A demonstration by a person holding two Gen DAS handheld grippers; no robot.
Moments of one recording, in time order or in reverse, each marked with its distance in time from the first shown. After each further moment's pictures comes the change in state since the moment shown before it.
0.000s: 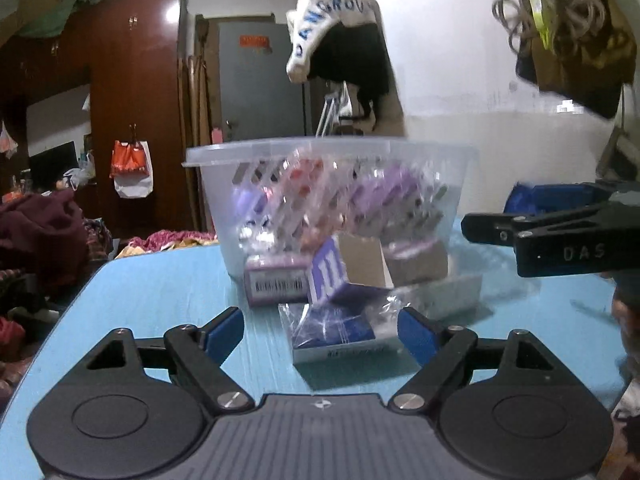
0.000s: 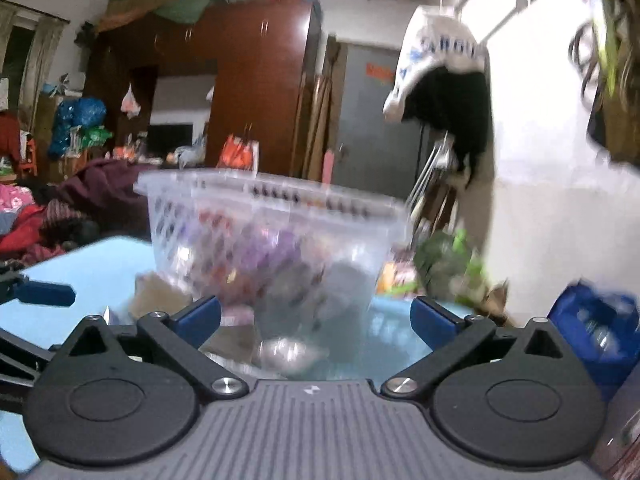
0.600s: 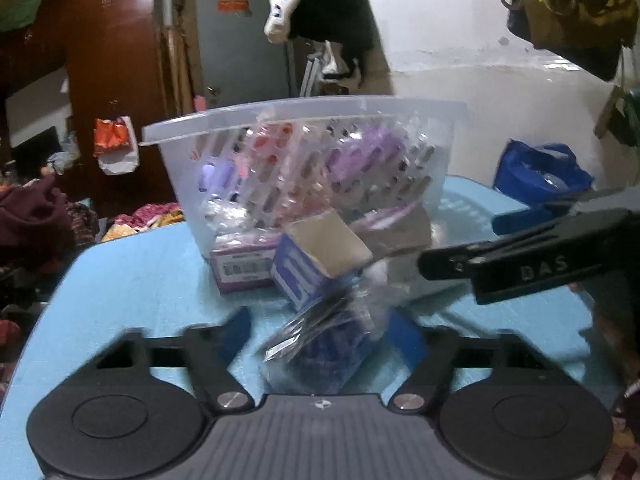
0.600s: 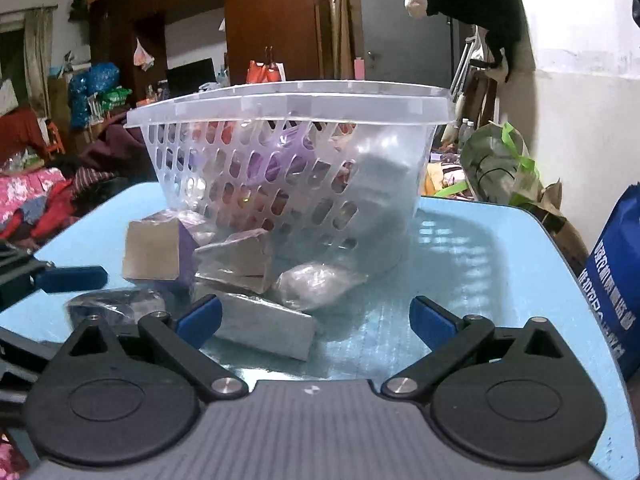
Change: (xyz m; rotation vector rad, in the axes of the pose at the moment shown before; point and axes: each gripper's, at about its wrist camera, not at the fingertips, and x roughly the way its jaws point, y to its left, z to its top) left arm 0.018 -0.016 0.009 0.034 0.104 -0.016; right arm 0.032 -0.020 -0.014 0.120 0.249 0.151
